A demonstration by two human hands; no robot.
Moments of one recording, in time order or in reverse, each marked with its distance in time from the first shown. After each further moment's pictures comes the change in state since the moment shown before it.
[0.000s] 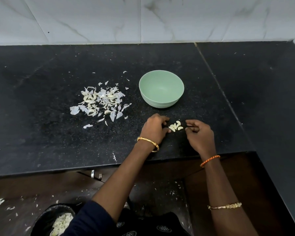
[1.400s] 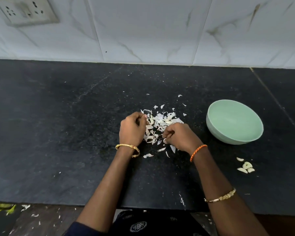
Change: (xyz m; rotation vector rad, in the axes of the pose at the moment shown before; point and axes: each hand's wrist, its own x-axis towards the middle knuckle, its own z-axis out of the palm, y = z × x) left_hand 0.016 -0.174 -0.175 -0.220 0.528 -0.248; right_hand 0.032 -0.165 0.188 -0.337 -0.555 -0.285
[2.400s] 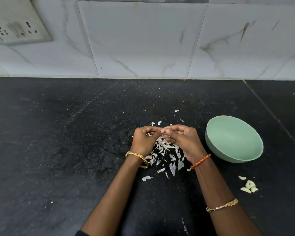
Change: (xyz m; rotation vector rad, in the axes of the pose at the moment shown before) left_hand 0.024 0.025 0.026 -0.426 -0.275 -0.048; right_hand 0.029 -0.003 -0.014 1.032 0.212 0.085
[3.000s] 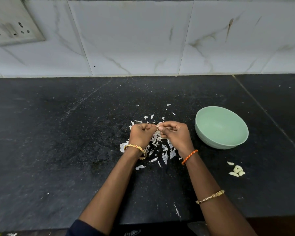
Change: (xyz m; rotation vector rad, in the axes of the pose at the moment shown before) left_hand -0.013 0.002 0.018 -0.012 0.050 -0.126; right_hand -0.011 0.022 -0.008 -0.219 0.069 -0.194
